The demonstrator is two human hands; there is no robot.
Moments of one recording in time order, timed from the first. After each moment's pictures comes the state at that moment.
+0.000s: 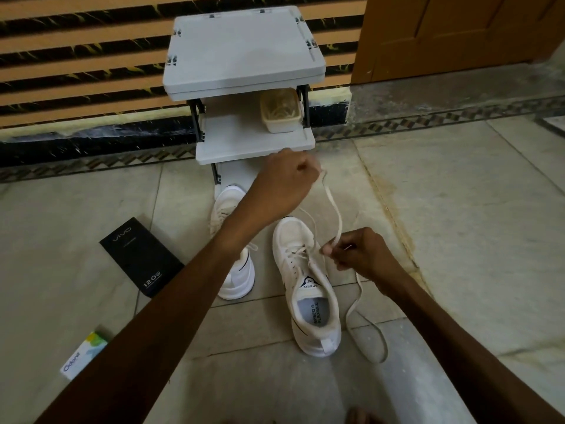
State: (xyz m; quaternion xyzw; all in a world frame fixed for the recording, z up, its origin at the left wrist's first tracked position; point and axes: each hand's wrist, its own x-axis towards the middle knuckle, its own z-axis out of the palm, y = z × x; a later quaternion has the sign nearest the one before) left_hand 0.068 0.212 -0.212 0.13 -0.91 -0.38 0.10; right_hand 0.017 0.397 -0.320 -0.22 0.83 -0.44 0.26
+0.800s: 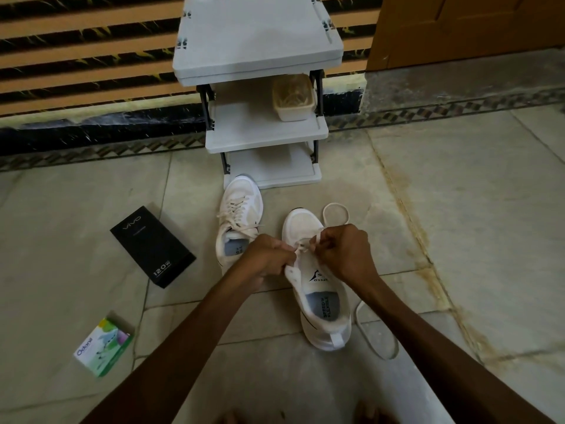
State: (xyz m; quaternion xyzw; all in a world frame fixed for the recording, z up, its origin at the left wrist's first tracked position) left_hand 0.132 0.208 -0.333 0.42 -0.69 -0.58 -0.11; right_hand 0.050 0.348 -0.333 -0.23 0.89 -0.36 0.13
